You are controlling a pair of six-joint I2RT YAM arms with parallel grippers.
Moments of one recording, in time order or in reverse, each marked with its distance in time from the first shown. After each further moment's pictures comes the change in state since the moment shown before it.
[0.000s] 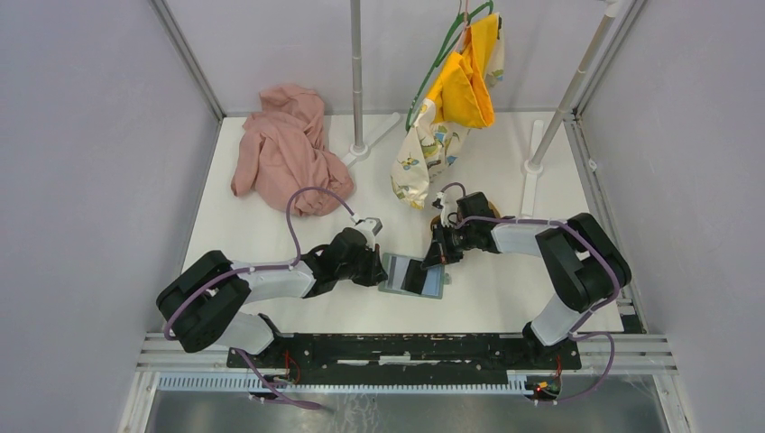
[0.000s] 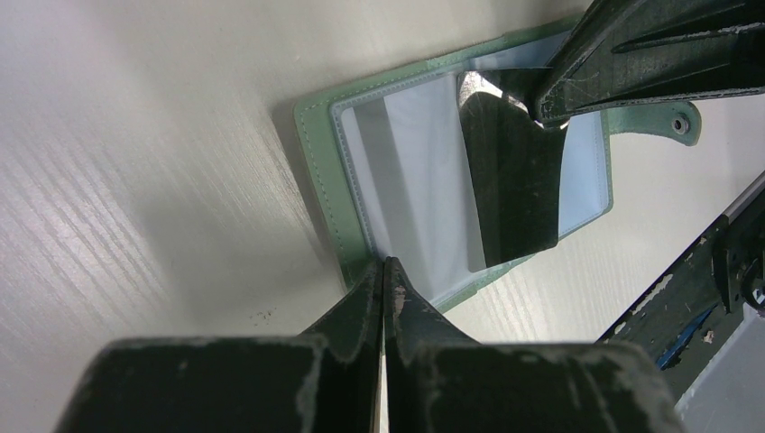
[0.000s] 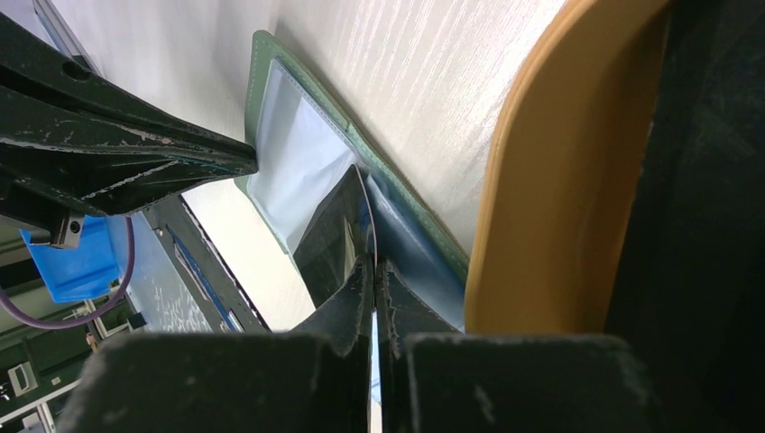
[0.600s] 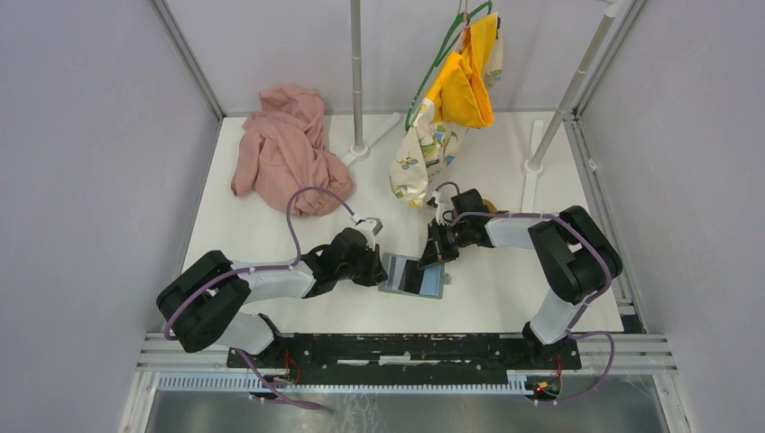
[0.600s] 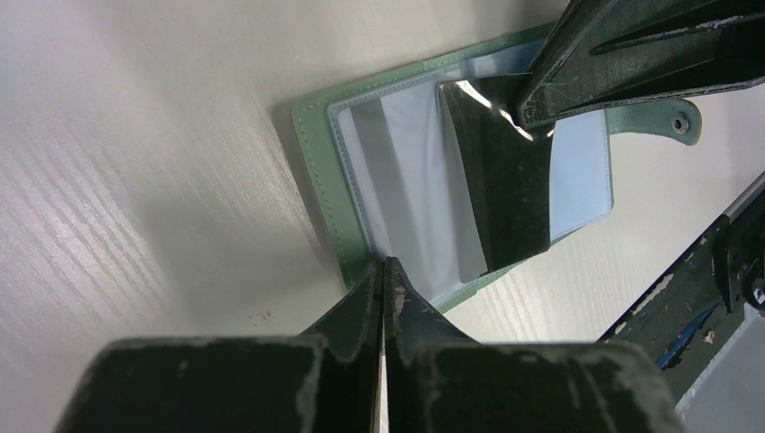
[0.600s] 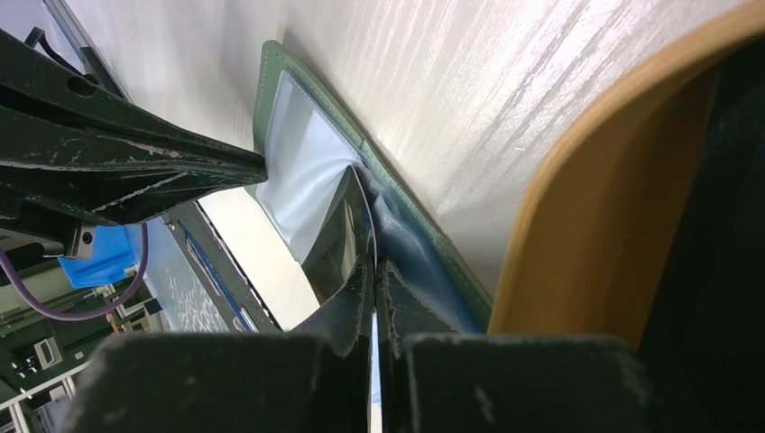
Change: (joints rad) left arm -0.002 0.000 0.000 0.001 0.002 0.001; right arm 0.013 0.061 0.062 -0.043 -0.029 0.003
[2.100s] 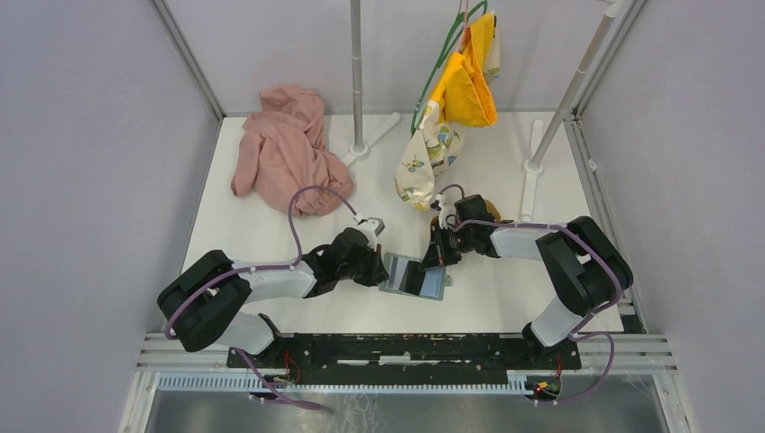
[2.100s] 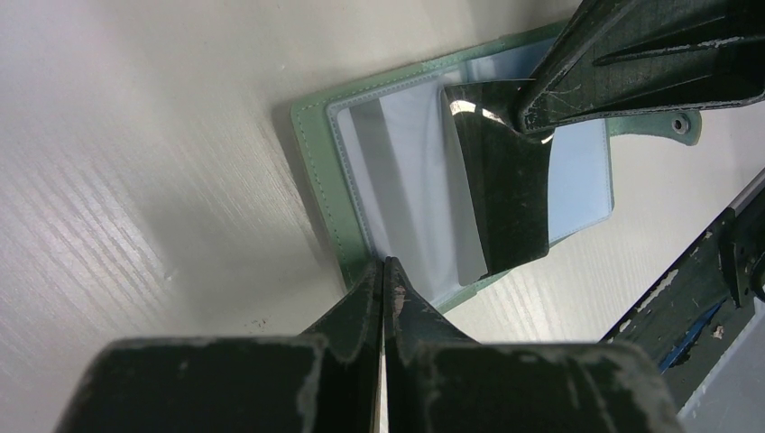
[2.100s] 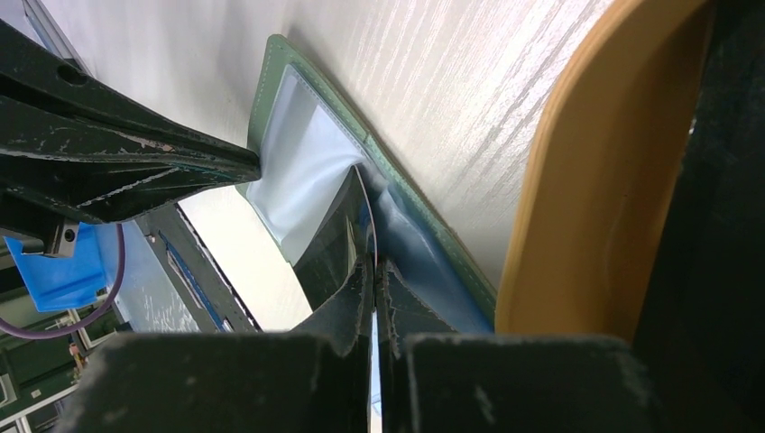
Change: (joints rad) left arm -0.006 0.003 0.003 0.010 0.000 0.027; right arm 0.021 -0.079 -0.090 0.089 0.062 0.027
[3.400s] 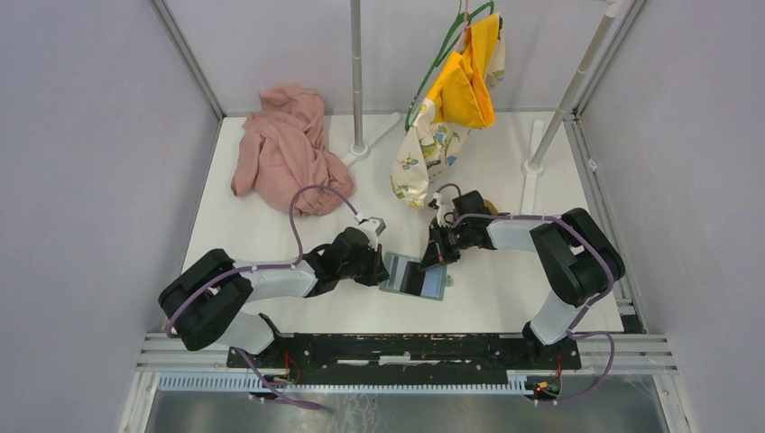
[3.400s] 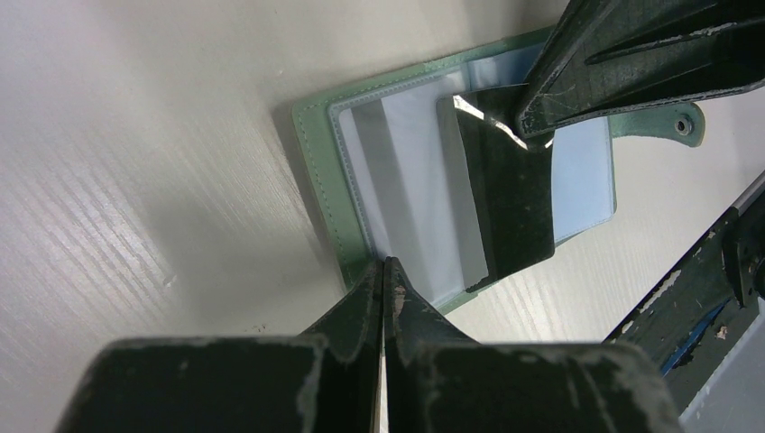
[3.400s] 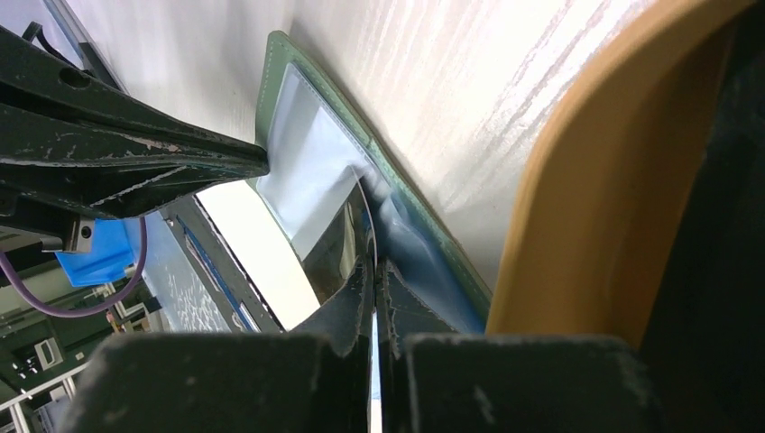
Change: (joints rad) left arm 0.000 0.012 0.008 0.001 0.000 0.011; right arm -0.022 0.060 0.068 -0.088 -0.059 -0.026
